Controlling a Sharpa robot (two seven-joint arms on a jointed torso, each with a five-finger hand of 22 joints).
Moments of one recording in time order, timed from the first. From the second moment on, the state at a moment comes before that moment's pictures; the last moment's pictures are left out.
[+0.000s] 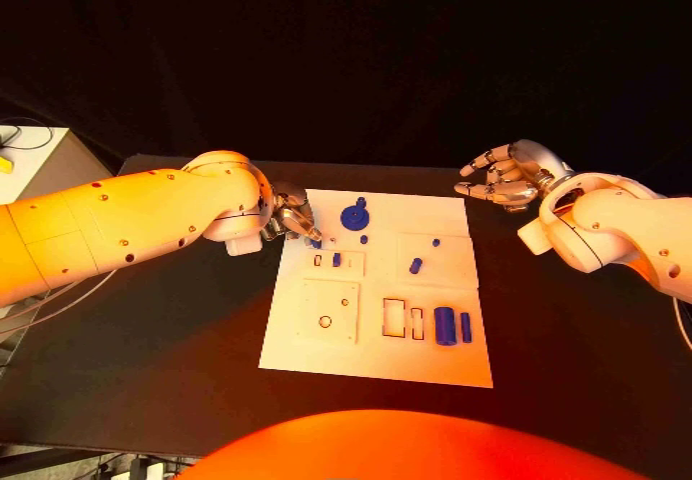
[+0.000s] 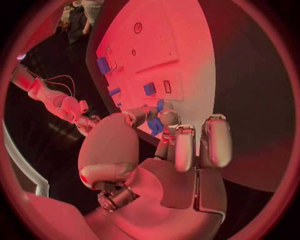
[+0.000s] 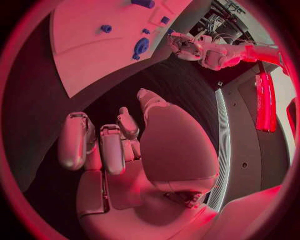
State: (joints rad) left arm 1.29 -0.78 -0.07 1.45 -1.04 0.18 -0.51; left_hand 1.03 -0.16 0.76 0.09 0.43 0.92 0.07 0.58 0.93 1.25 -0.02 1.11 0.78 1.47 -0.07 1.53 1.31 0.07 1.41 0.04 1.42 1.31; right arm 1.34 -0.85 -0.20 1.44 -0.78 -0.46 -0.01; right_hand 1.39 -0.19 0.22 0.29 0.29 0.79 0.17 0.38 0.27 1.21 0.09 1.23 1.19 1.46 0.00 1.45 1.31 0.06 1.45 0.10 1.23 1.31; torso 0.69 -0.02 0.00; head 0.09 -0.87
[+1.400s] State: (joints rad) left arm 1.28 -0.76 -0.08 1.45 -1.13 0.28 -0.51; left_hand 1.04 -0.16 0.76 0.09 0.43 0.92 0.07 0.59 0.92 1.25 -0.02 1.11 0.79 1.47 -0.07 1.54 1.31 0.07 1.41 0.04 1.42 1.31; right arm 1.34 -0.85 -0.20 1.43 -0.77 -0.46 -0.01; right_hand 1.39 -0.19 0.22 0.29 0.29 0.79 0.17 0.38 0.27 1.21 0.09 1.23 1.19 1.46 0.00 1.45 1.31 0.06 1.45 0.10 1.23 1.31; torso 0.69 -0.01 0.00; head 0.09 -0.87
